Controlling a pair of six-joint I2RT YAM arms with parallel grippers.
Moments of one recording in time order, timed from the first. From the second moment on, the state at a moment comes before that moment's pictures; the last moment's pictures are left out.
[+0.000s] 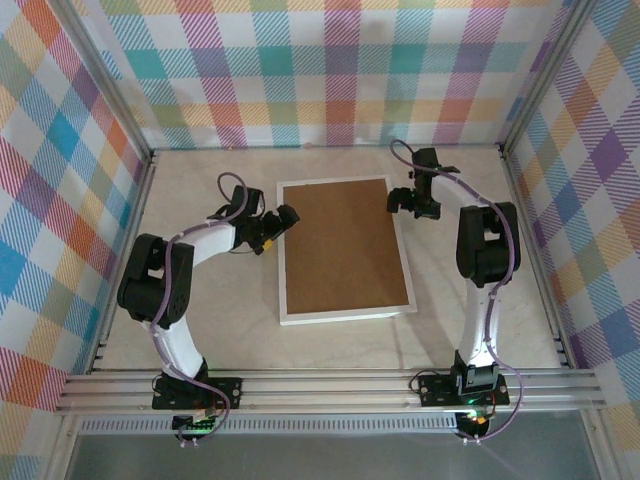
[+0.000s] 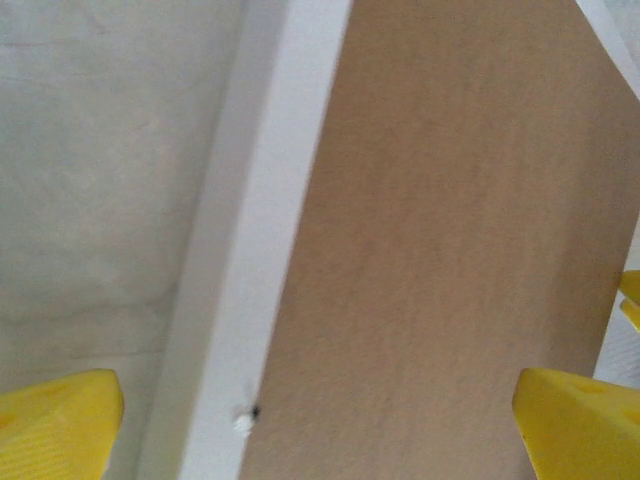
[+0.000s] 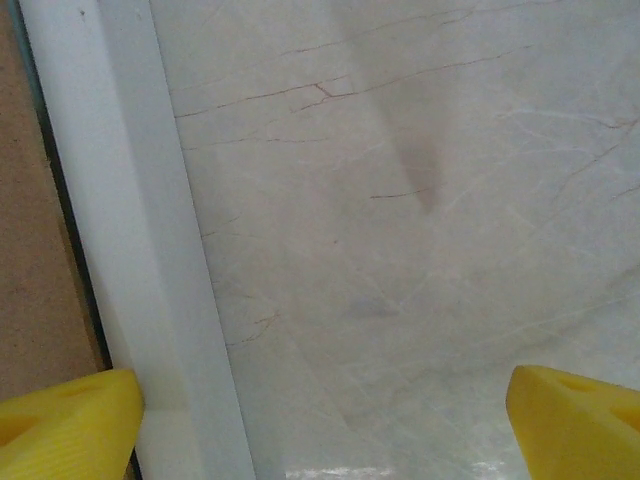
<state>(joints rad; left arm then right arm) -0.29 1.81 1.08 -0.15 0.33 -0.86 0.16 2.14 1.64 -0.69 -0.06 0.26</state>
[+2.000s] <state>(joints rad) -0.22 1.65 1.01 -0.40 0.12 -0.62 0.29 1.92 1.47 -0.70 -0.22 0.38</state>
